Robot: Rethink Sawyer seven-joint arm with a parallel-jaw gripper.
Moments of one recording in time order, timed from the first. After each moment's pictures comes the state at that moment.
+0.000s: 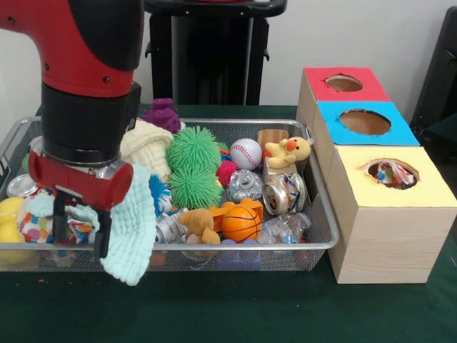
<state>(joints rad) -0.49 -0.39 0.16 1.09 -0.39 0.67 2.00</state>
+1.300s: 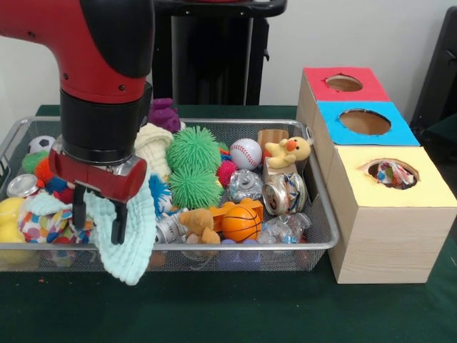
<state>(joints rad) -0.49 -0.42 0.16 1.15 -0.40 0.71 2.00</state>
